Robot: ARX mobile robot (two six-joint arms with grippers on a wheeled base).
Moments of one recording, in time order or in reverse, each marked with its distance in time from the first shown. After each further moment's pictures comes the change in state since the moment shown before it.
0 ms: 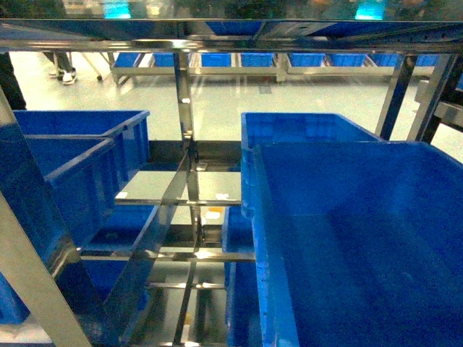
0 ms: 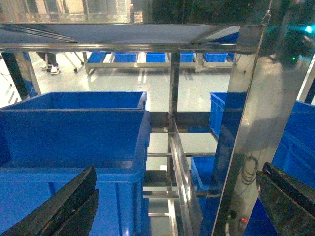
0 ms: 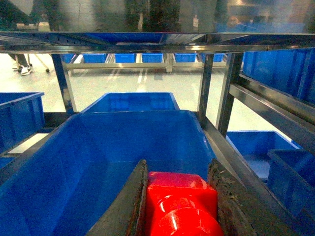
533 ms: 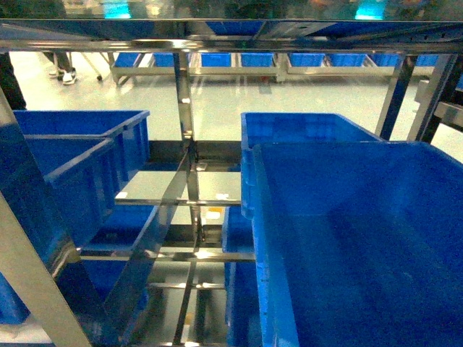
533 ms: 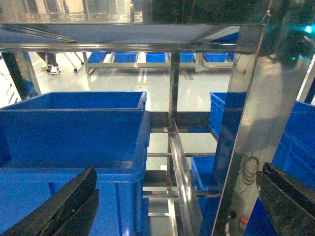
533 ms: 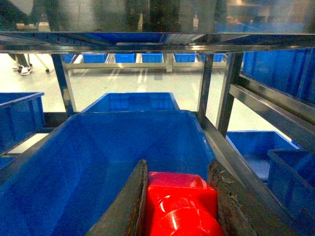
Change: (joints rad) left arm 0.000 0.000 0.000 0.000 0.000 0.000; right arm 0.000 0.000 0.000 0.000 0.000 0.000
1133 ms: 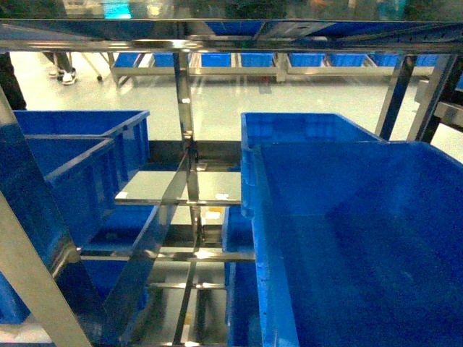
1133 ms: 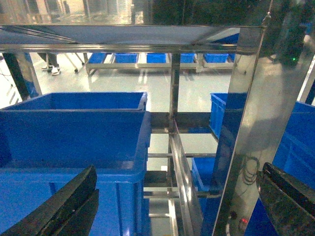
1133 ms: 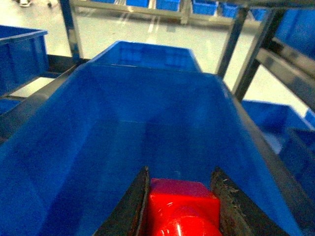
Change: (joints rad) left arm 0.000 0.000 0.000 0.002 0.000 0.000; right arm 0.264 0.597 0.112 0.233 0.241 -0.043
